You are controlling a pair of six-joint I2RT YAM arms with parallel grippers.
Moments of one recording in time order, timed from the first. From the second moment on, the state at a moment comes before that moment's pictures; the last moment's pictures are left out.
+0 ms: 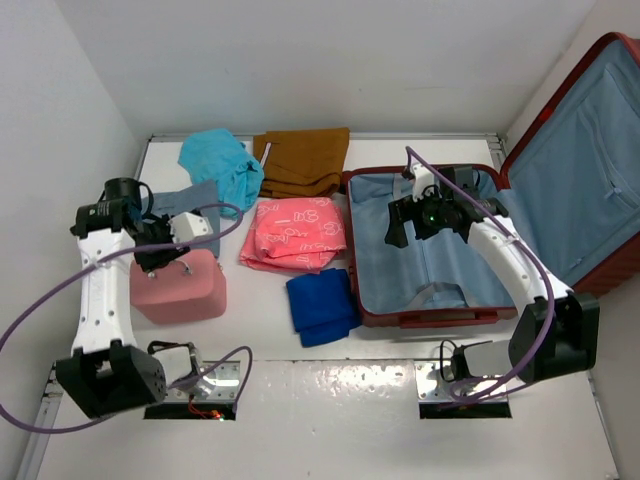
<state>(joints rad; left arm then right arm) 0.26 1.13 1.23 -1.31 0.21 1.34 0.17 1.36 1.02 -0.58 -0.41 -0.16</state>
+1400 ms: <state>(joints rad) 0.34 1.26 1.19 -1.28 0.30 1.56 0.17 1.42 1.04 -0.63 -0.41 -0.19</state>
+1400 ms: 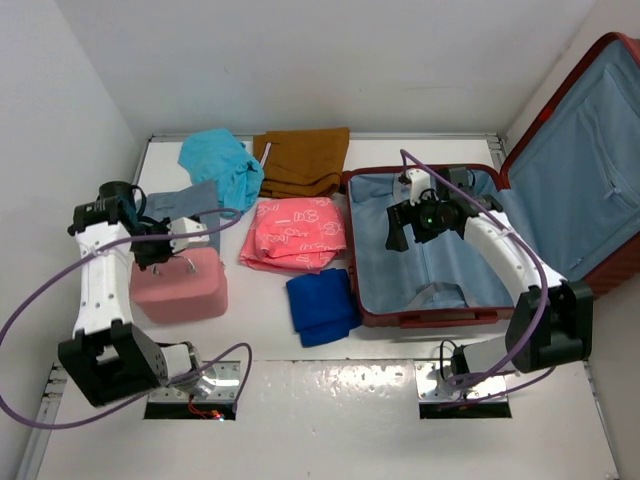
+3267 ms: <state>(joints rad) -0.39 1.21 1.57 -0.80 0.56 1.11 0.60 1.70 1.78 -0.38 -0.87 0.22</state>
